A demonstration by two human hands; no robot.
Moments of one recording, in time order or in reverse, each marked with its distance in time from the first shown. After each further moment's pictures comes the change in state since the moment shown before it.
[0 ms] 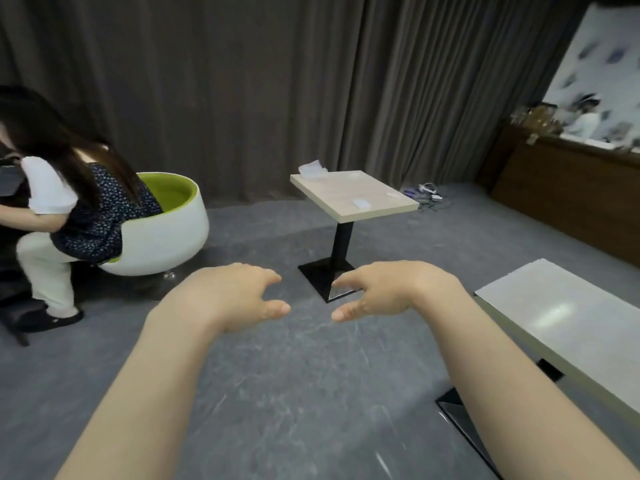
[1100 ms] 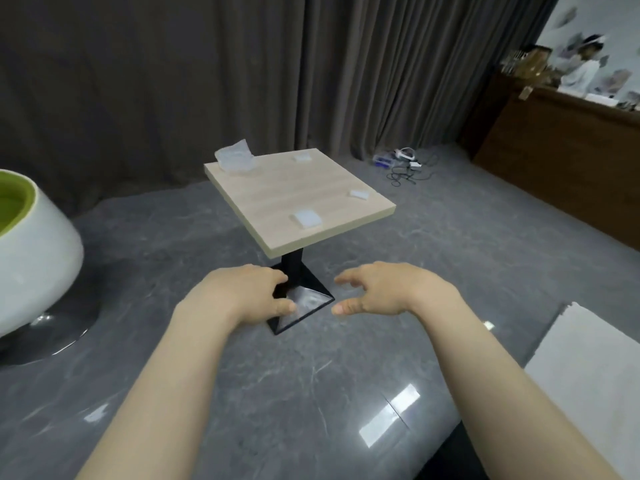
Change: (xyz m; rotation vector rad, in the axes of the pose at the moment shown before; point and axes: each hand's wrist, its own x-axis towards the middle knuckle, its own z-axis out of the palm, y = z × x) left_hand 0.625 0.115 -0.052 -0.011 -0.180 0.100; right_hand 0.423 0.411 -0.144 0.116 -0.027 0.114
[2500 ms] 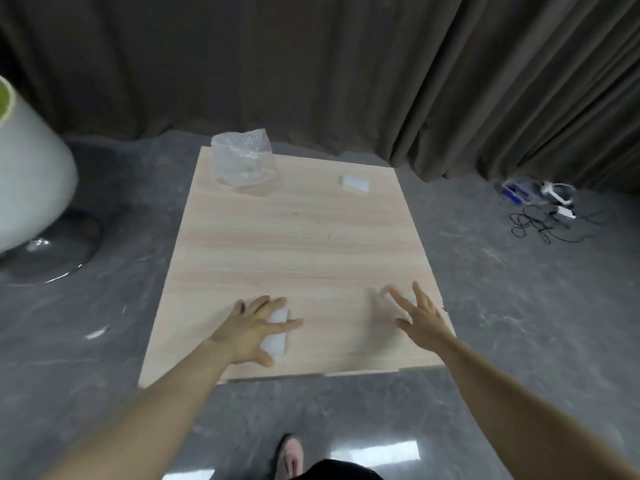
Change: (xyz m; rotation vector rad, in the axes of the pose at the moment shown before) left_hand 0.606 -0.062 0.048 -0.179 -0.087 -0.150; right_hand 0.660 0.404 -0.093 -0.134 -0.001 -0.127
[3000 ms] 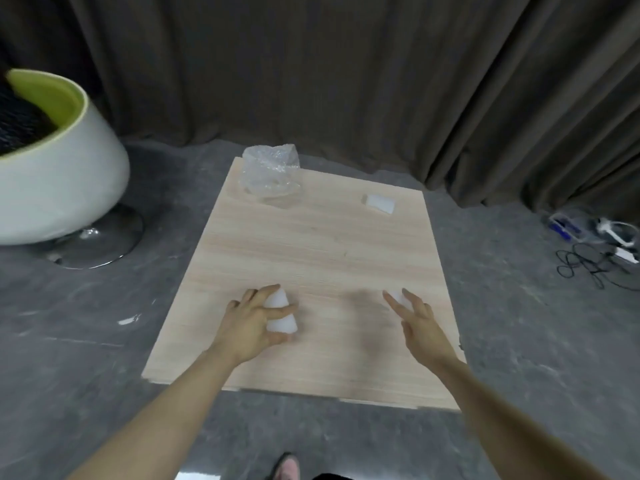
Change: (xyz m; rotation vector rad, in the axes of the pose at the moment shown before) left_hand -0.005 0.015 -0.014 -0.233 0.434 -0.286; right_hand 0.016 -0.017 -0.023 0.111 0.245 -0.314
